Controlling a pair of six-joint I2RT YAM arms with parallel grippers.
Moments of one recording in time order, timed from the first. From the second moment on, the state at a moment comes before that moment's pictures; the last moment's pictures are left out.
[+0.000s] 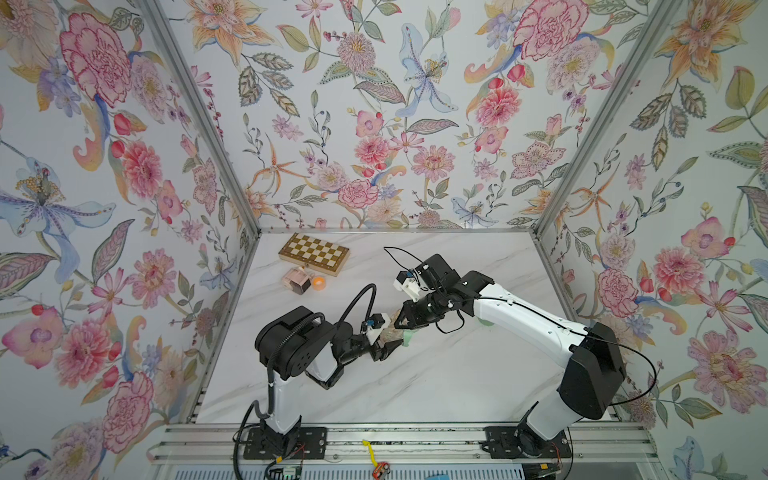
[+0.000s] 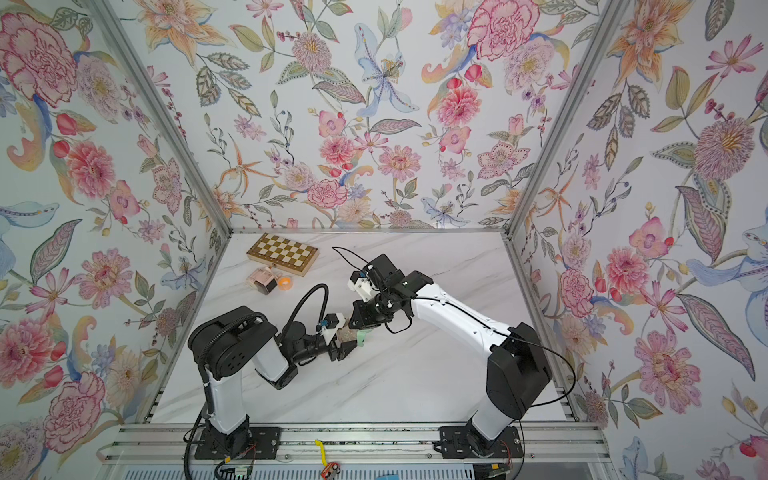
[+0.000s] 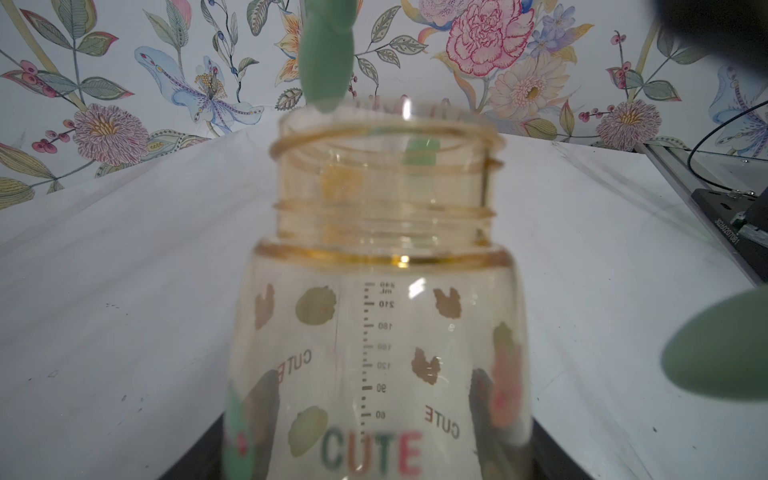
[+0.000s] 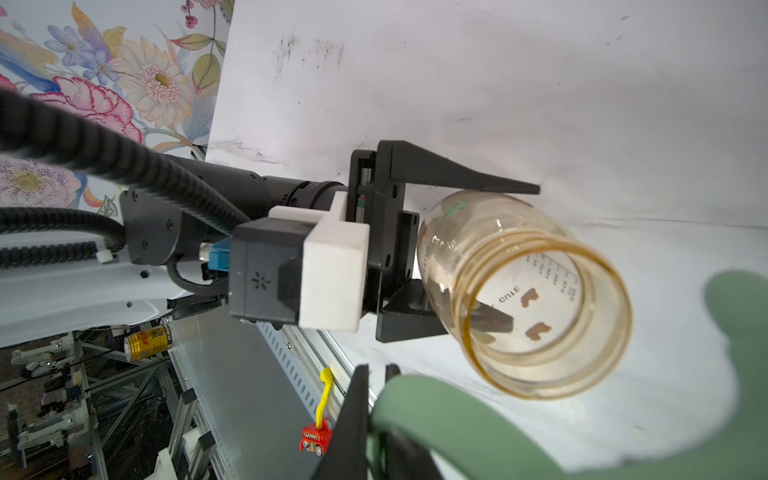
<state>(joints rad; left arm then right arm) -0.60 1.95 0.34 1.44 0.52 0.07 0.76 1.63 1.36 -0.76 -0.54 0.39</state>
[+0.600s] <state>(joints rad) -0.60 1.95 0.34 1.44 0.55 0.08 0.70 1.65 1.27 -0.58 -0.68 0.42</state>
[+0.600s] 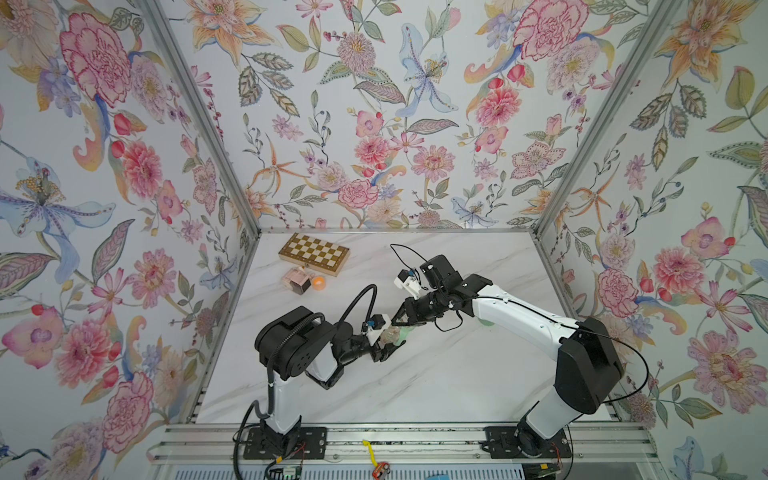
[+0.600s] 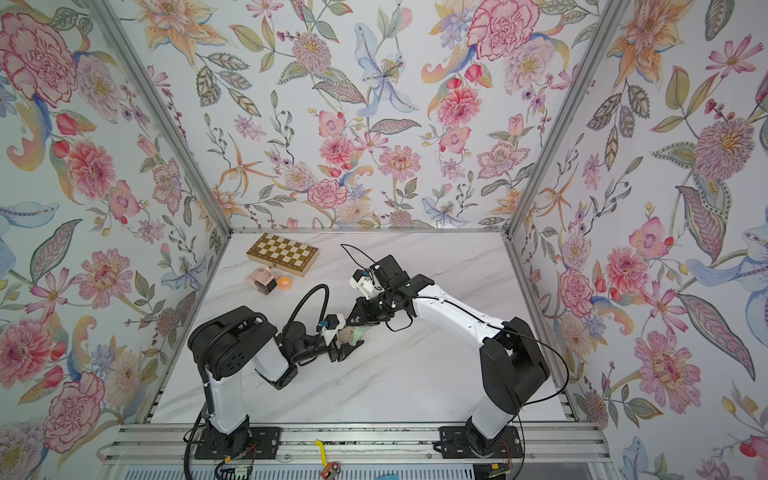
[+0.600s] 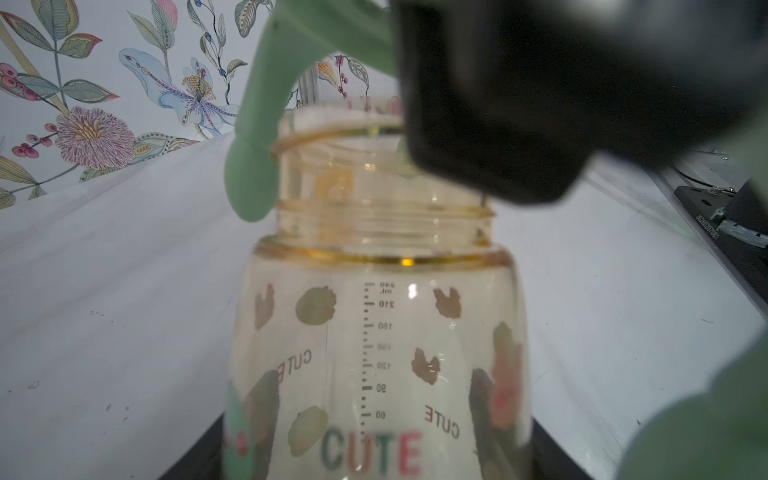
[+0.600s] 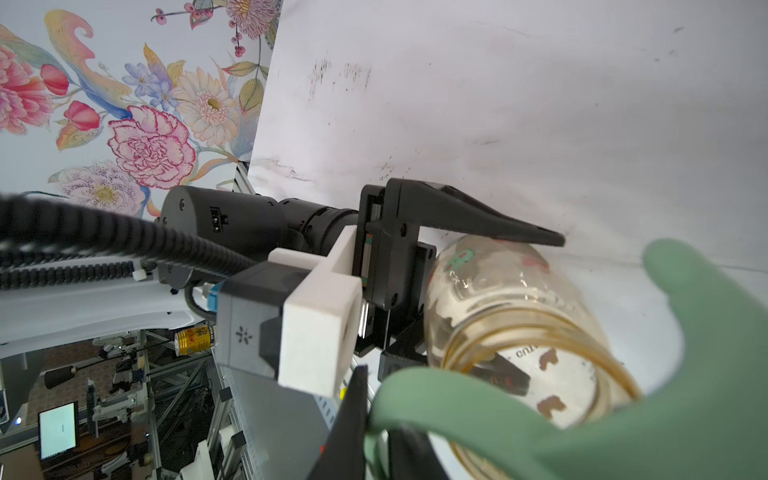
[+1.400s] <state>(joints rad) -0.60 1.93 0.33 1.43 0.55 0.10 0.66 1.62 1.21 -0.52 -0.71 0.46</state>
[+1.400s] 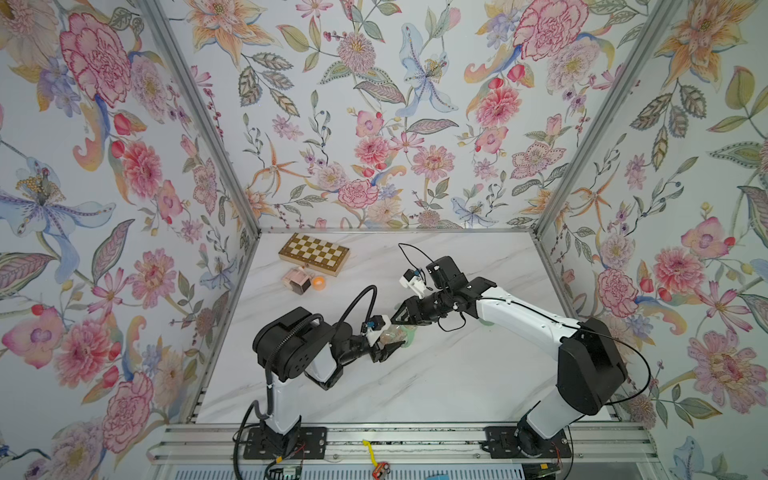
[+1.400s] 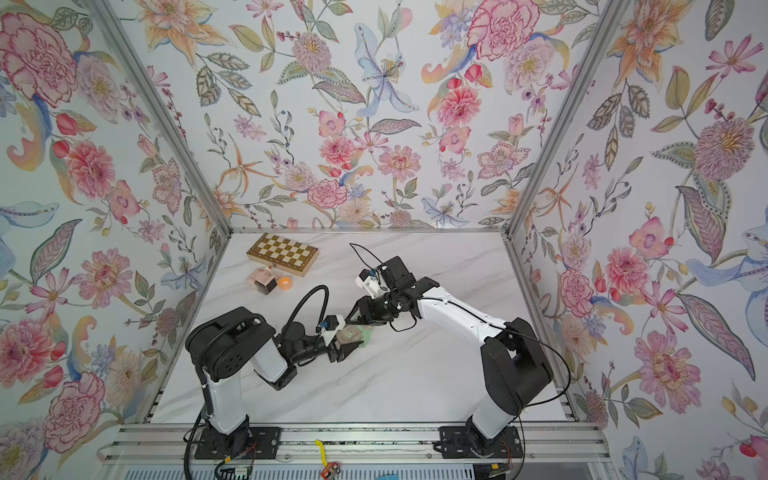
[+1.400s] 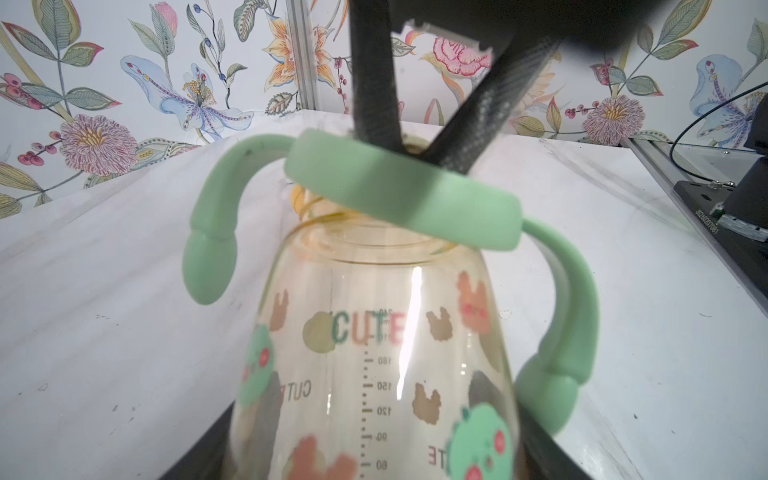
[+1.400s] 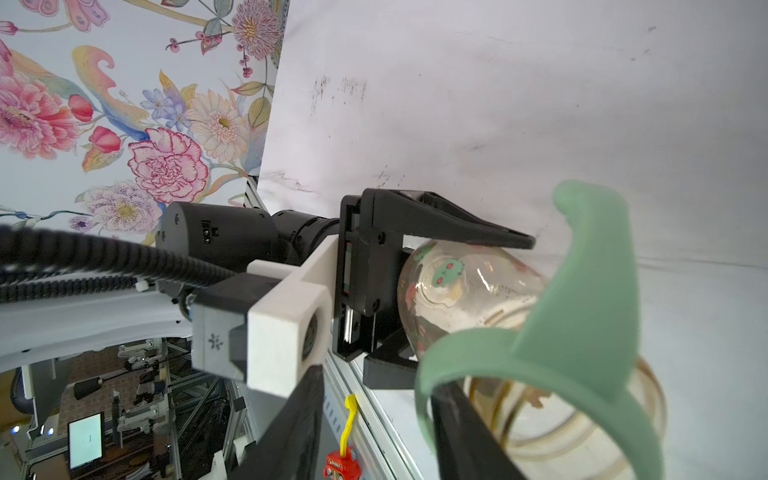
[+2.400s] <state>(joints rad) -0.60 1.85 0.31 1.44 0.52 0.10 0.60 1.53 0.97 -0.26 -0.74 0.62</state>
